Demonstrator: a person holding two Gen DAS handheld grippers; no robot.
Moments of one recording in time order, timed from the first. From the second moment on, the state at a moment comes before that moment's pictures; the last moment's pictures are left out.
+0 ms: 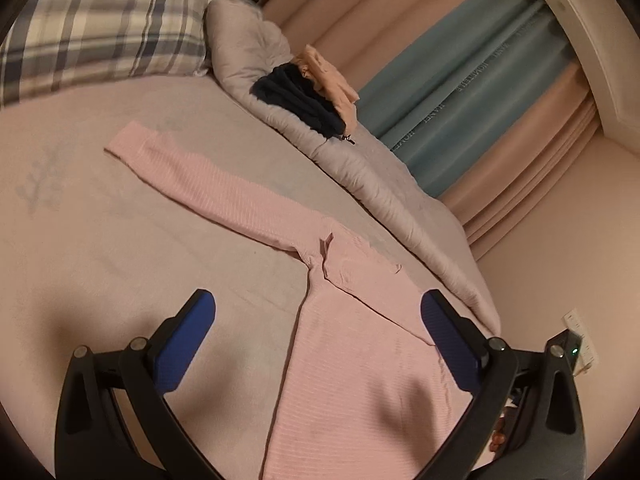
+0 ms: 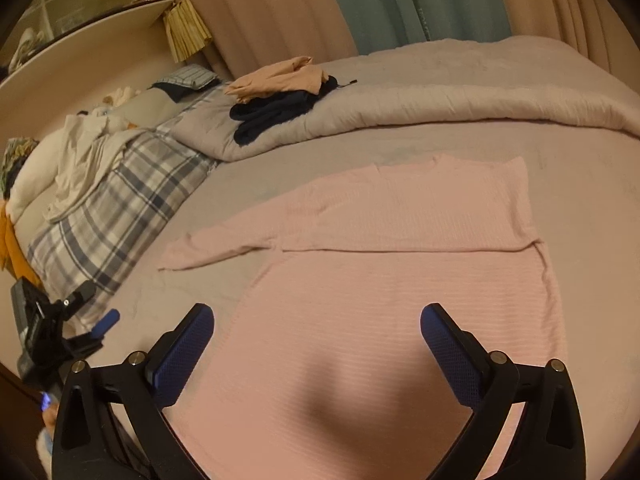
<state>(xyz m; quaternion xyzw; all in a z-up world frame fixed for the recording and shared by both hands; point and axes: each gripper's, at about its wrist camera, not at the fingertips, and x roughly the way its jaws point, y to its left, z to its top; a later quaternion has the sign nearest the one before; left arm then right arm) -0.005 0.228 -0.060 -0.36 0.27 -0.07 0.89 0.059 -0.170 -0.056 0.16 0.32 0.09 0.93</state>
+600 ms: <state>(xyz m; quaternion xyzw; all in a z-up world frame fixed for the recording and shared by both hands) 0.087 0.383 -0.144 -0.56 0.27 0.00 0.78 0.094 -0.174 -0.085 0.17 0.37 0.12 0.91</state>
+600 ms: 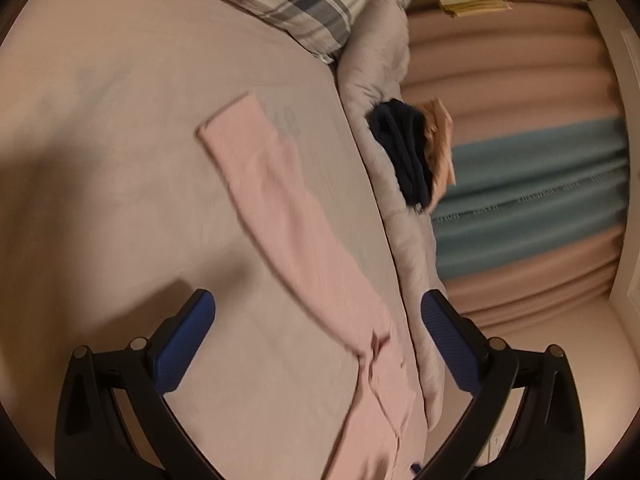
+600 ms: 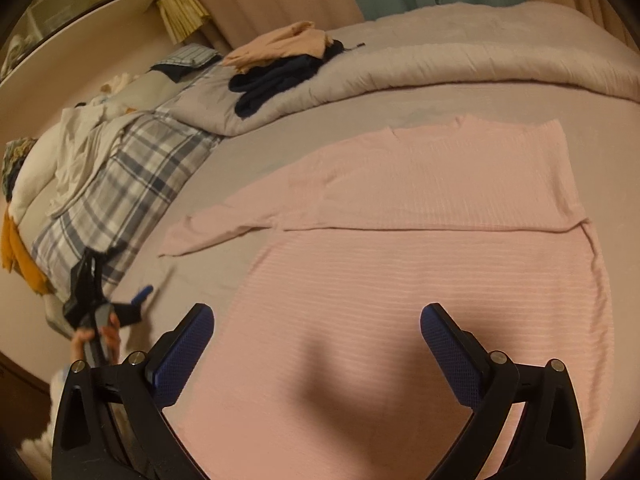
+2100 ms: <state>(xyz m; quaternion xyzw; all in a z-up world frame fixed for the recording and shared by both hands) 0.178 0.322 -0.063 -0.39 0.26 -0.09 0.88 0.247 -0.125 -0.130 0.17 0.42 0.13 0.88</state>
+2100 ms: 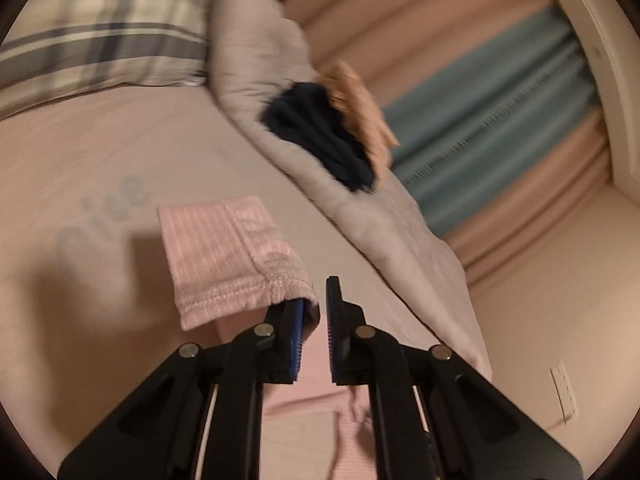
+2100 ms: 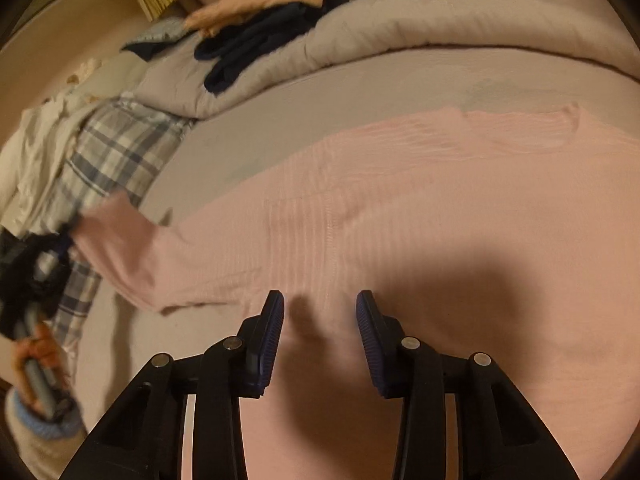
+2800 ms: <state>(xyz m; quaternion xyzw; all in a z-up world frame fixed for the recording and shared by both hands) 0.240 -0.020 -0.103 -0.13 0.42 -0.26 0.86 0.182 -0.307 -0.132 0.44 0.35 0.09 0.82</state>
